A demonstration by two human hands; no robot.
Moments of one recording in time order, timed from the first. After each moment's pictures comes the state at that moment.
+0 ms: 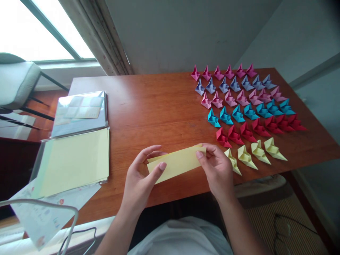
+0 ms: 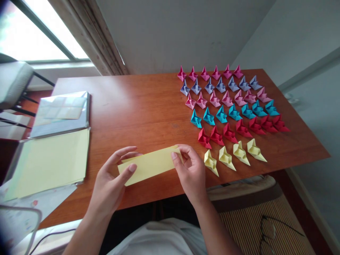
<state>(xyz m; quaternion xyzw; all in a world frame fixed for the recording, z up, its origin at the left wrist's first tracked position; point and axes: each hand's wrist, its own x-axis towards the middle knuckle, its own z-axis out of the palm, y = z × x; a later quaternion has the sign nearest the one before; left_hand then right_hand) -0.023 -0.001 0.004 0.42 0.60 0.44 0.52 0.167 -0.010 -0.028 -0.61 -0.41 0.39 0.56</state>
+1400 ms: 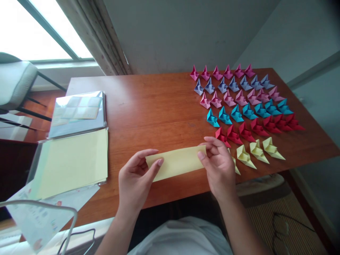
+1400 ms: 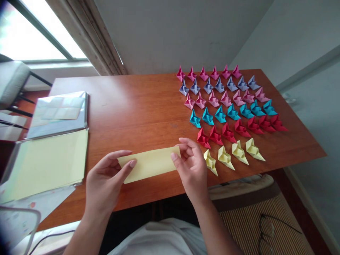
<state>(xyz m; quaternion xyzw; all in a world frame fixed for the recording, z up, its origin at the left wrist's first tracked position) -0.029 0.001 -0.007 0.44 0.62 0.47 0.44 0.168 -0.008 -0.023 -0.54 -0.37 0.44 0.62</state>
